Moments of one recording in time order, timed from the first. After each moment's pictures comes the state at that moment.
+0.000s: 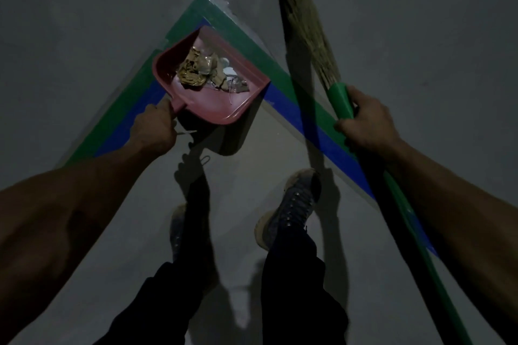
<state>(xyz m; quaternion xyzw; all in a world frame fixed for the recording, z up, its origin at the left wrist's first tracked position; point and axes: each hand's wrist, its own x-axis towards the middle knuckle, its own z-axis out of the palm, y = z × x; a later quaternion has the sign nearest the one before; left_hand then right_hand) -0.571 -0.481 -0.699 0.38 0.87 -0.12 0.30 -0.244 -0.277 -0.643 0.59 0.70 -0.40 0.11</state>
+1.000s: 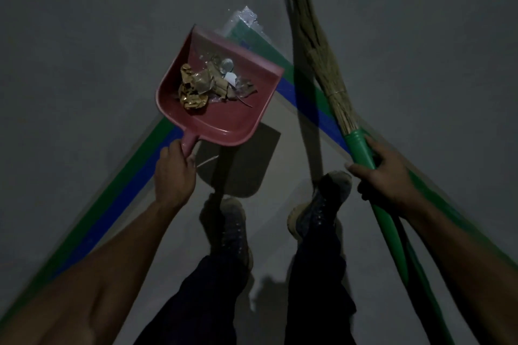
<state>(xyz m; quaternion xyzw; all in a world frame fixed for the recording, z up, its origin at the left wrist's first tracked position) -0.578 -0.586 -0.597 0.29 0.91 0.07 0.27 -0.248 -0.389 -0.557 0.64 0.55 -0.53 0.03</state>
